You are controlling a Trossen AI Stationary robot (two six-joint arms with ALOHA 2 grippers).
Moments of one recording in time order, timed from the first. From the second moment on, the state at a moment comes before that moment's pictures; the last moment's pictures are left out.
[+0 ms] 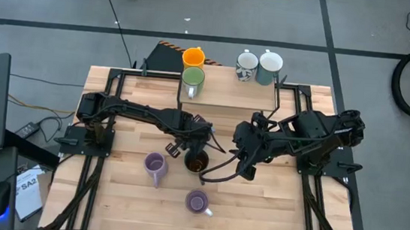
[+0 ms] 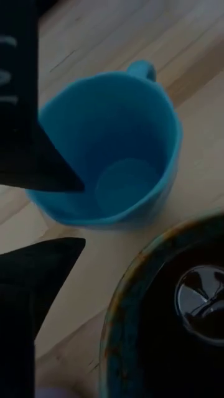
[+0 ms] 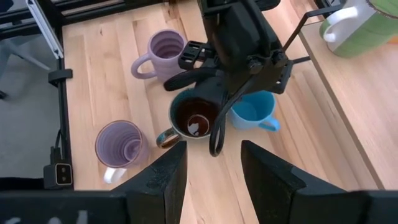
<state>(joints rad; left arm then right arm) -0.01 1.87 1.47 -0.89 -0.18 0.72 0.40 1.71 2.17 -1.43 0.38 0.57</state>
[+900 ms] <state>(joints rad) -0.07 1.45 1.47 -0.85 -0.16 0.01 0.41 1.71 2.17 -1.41 0.33 0.43</state>
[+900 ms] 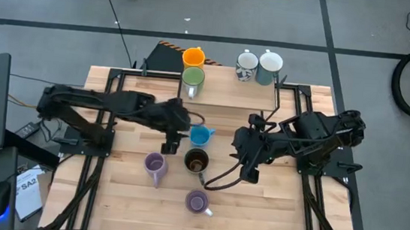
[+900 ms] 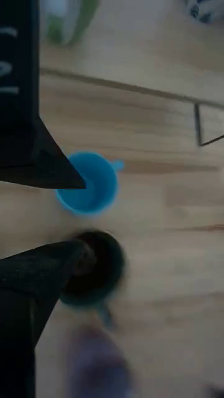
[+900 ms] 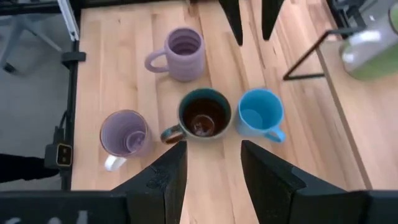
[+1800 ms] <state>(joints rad) -0.49 1.23 1.46 -0.87 -0.67 -0.45 0.18 1.89 2.16 -1.14 0.20 0.30</state>
